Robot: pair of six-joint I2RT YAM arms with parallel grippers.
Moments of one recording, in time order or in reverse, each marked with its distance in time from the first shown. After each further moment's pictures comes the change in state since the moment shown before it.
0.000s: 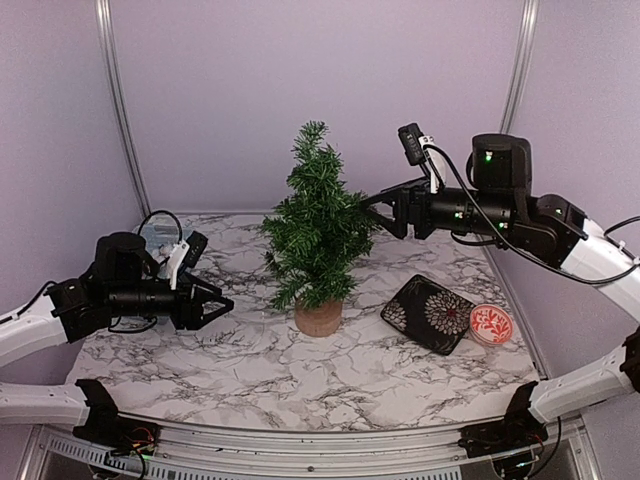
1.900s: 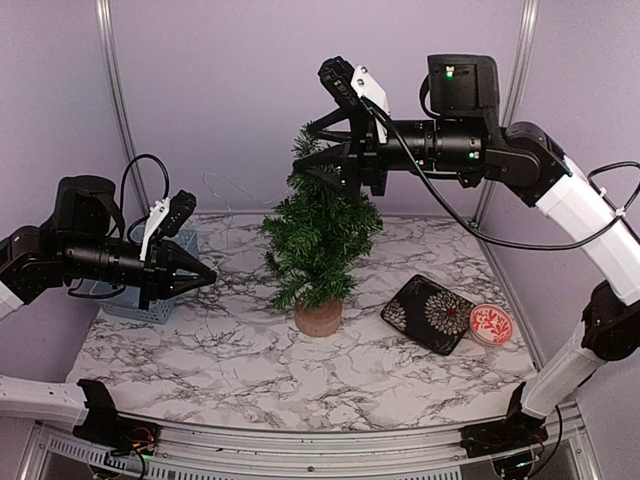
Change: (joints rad) left arm -0.136 0.014 0.460 -0.454 0.055 0.255; right arm 0.177 0.358 0.646 -0.216 -0.106 -0.588
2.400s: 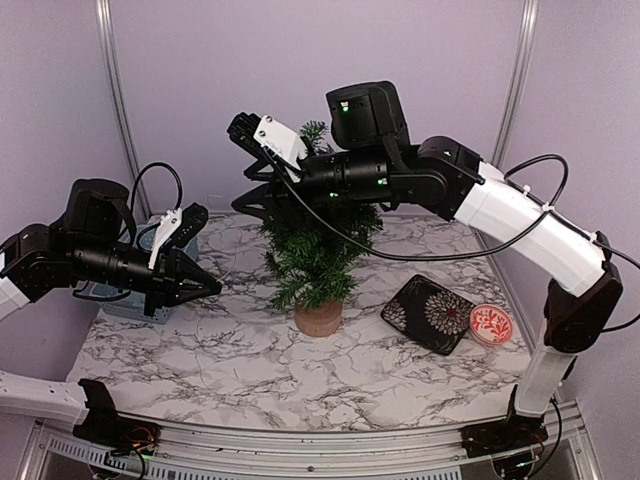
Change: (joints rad) left arm -0.029 0.040 0.002 -0.046 -0.005 0.050; right arm 0.102 0.250 0.118 0.026 0.100 -0.005
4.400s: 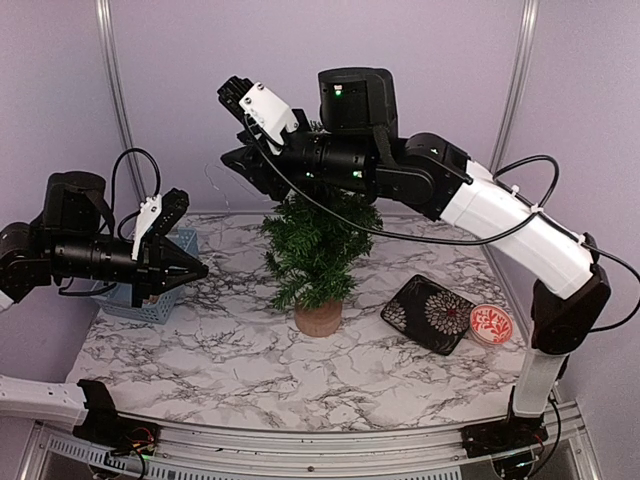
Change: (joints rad) left arm 0.000 -0.052 0.048 -0.022 -0.097 0.041; right arm 0.044 0.072 0.115 0.130 0.269 0.006
